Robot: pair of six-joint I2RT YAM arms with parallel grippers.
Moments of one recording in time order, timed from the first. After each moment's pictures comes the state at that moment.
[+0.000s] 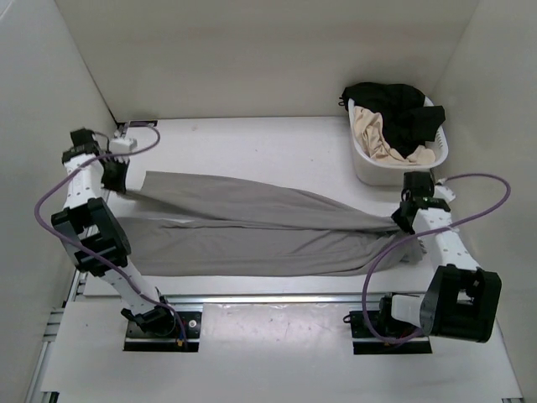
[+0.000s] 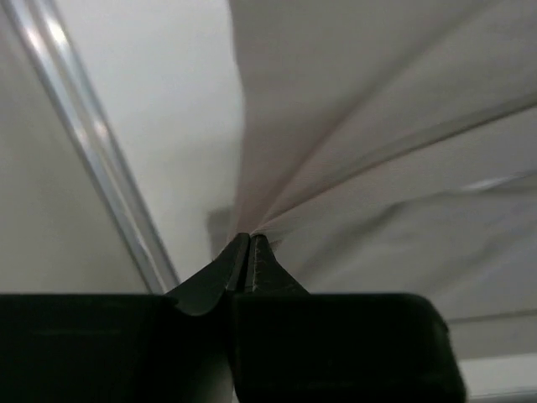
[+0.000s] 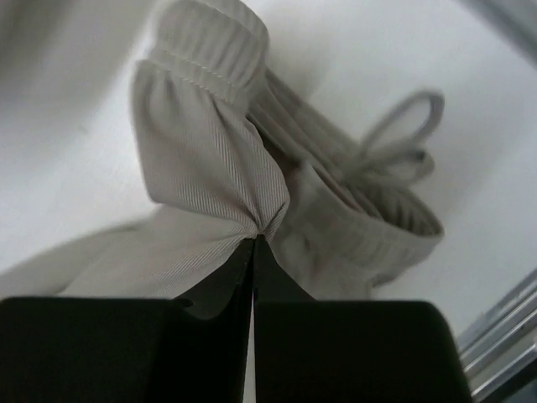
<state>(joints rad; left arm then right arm) 0.41 1.79 1.56 -0.88 0.22 0.67 -0.09 1.25 0.85 -0.66 0.38 0.73</state>
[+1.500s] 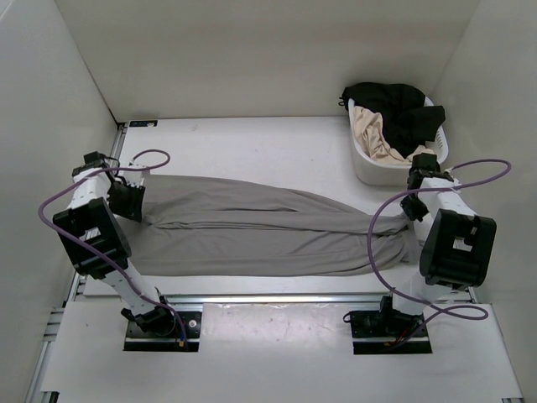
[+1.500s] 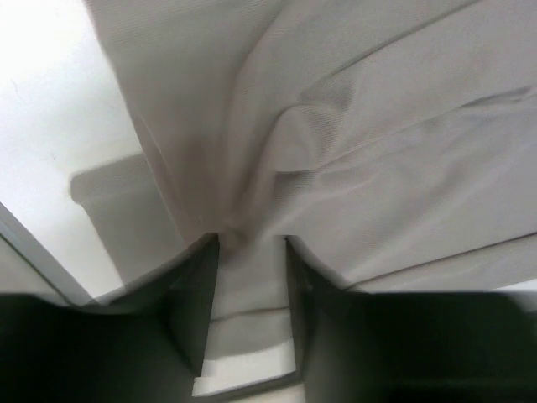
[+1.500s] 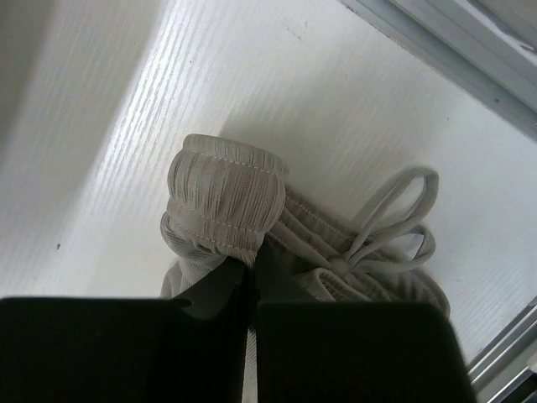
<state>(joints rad) 0.44 1.75 1.28 -0.91 0.25 0.74 -0.19 1.60 1.05 -0.68 0.40 0.71</state>
